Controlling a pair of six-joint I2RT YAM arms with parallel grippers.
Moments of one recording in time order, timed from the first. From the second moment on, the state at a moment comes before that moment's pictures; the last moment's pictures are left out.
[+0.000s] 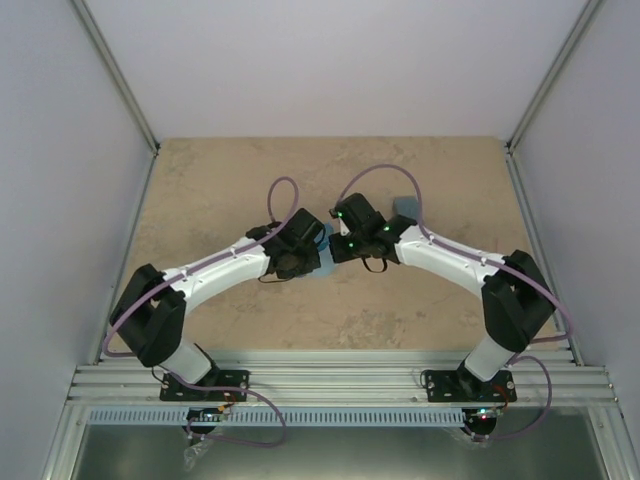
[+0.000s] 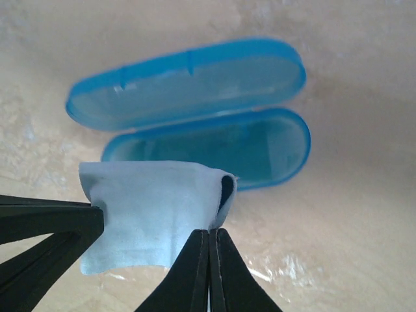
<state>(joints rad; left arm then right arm) -0.76 1.55 1.04 -0.63 -0.09 -0.94 0.79 1.66 1.18 -0.50 -0.04 0.43</state>
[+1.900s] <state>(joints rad) -0.64 1.71 1.04 -0.59 -0.09 -0.81 0.73 2.05 1.46 -0.55 0.02 0.27</state>
